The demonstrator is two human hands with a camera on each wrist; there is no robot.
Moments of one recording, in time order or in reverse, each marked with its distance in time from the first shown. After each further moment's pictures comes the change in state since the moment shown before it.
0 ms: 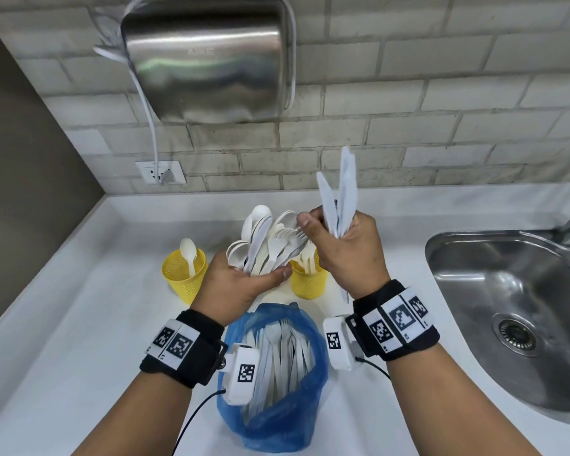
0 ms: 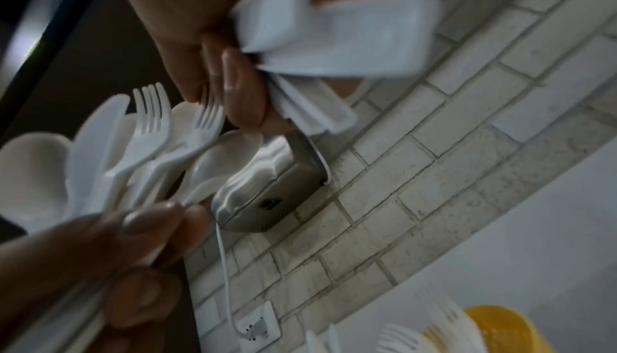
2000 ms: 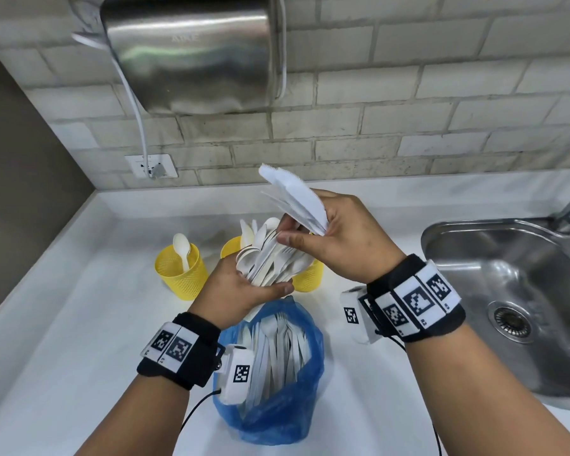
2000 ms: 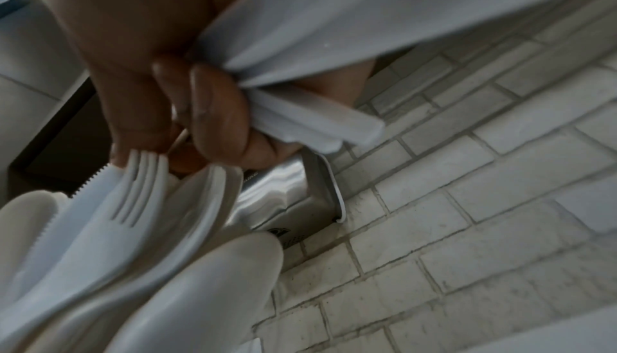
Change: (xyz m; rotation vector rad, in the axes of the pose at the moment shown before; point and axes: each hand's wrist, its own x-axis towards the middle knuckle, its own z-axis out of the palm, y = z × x) left_hand 0.001 -0.017 0.000 0.202 -0.149 -0.043; right_hand 0.009 -0.027 -0.016 -0.340 -0.409 -0.180
